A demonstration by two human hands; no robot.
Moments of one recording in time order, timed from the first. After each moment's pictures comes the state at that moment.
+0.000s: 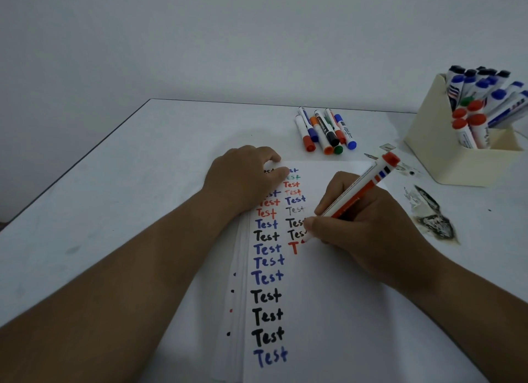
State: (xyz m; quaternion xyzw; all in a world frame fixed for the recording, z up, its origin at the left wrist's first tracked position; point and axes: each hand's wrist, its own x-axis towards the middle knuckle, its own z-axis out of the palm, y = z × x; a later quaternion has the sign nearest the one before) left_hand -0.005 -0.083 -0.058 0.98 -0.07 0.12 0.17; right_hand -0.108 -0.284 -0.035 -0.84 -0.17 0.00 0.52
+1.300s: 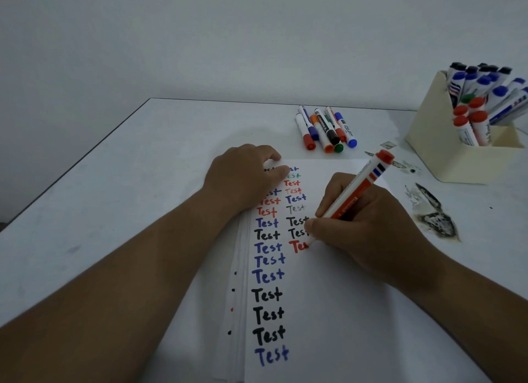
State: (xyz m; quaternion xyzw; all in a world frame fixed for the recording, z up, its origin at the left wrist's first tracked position) left_hand -0.005 -0.082 -0.058 0.98 -0.07 0.11 0.17; right_hand -0.108 -0.282 -0.034 -0.85 -0.17 0.00 0.49
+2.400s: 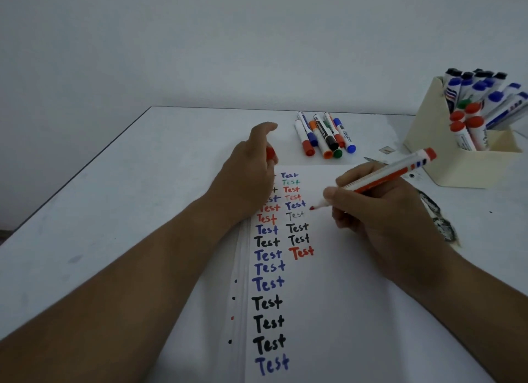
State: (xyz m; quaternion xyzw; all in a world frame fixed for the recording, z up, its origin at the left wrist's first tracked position) left_hand -0.019 -0.090 -0.050 0.92 -0.13 0.19 0.33; right_hand -0.099 -0.288 -0.030 -0.70 -0.05 -0.03 0.71
